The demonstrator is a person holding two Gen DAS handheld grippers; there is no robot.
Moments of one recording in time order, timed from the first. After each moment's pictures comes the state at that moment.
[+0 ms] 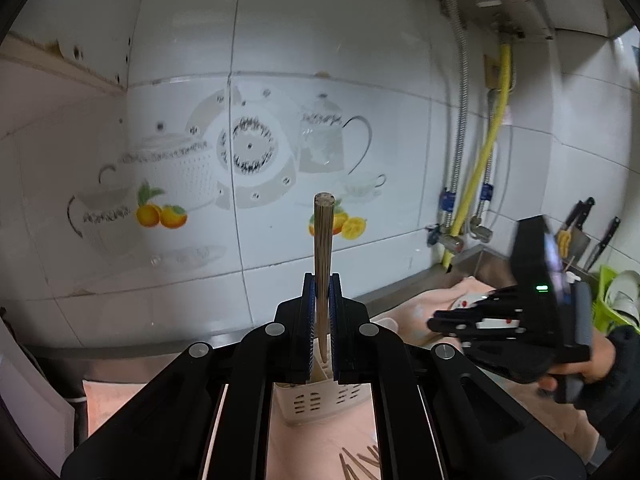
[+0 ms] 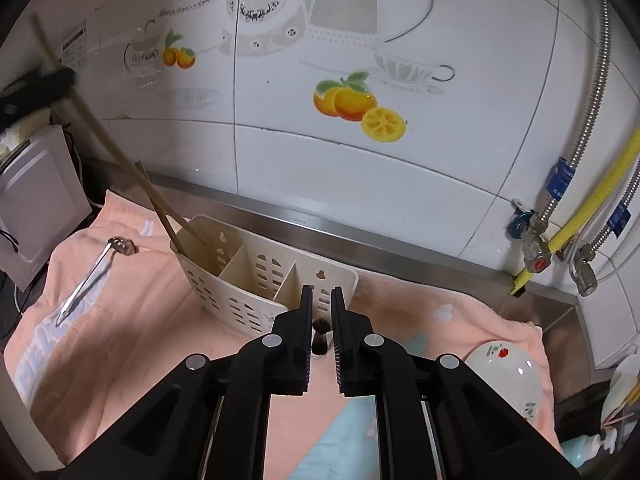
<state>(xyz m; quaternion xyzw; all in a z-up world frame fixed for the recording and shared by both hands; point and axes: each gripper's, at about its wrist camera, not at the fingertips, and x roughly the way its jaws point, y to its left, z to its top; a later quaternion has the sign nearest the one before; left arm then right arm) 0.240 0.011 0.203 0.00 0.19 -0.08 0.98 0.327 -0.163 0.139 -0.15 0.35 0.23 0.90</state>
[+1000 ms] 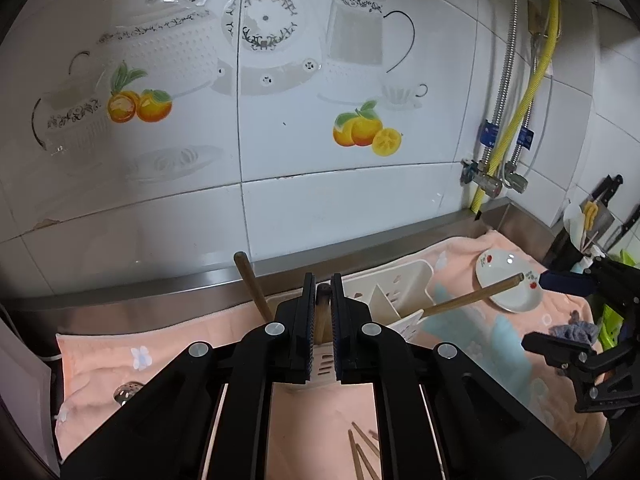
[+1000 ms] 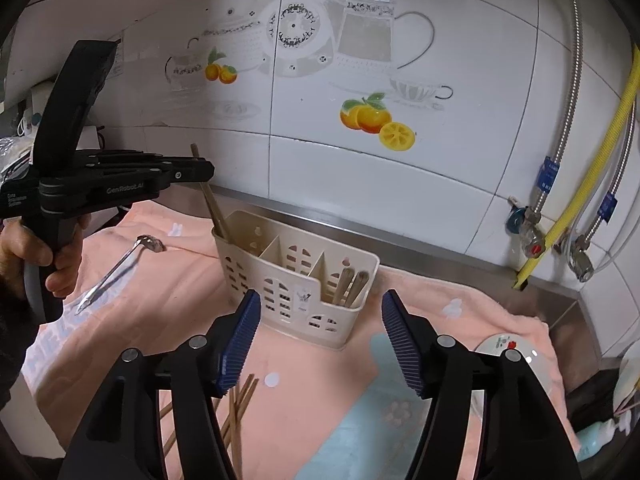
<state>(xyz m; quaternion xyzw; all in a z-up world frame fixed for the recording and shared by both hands) 0.292 0.019 0.129 -0.02 0.30 -0.07 0.95 0.265 -0.174 0.135 -0.14 0.30 0.25 0.91</state>
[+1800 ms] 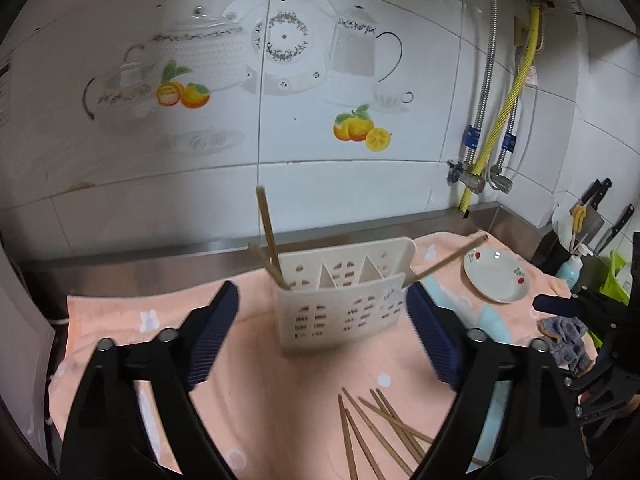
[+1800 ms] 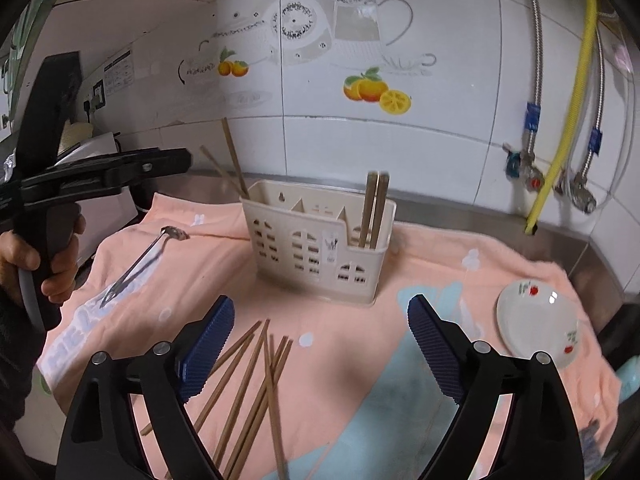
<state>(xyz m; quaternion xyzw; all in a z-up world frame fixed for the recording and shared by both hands) 0.215 0.024 0.118 -0.04 0.27 -0.06 0.96 0.206 -0.199 0.097 -0.08 0.31 0.26 0.91</state>
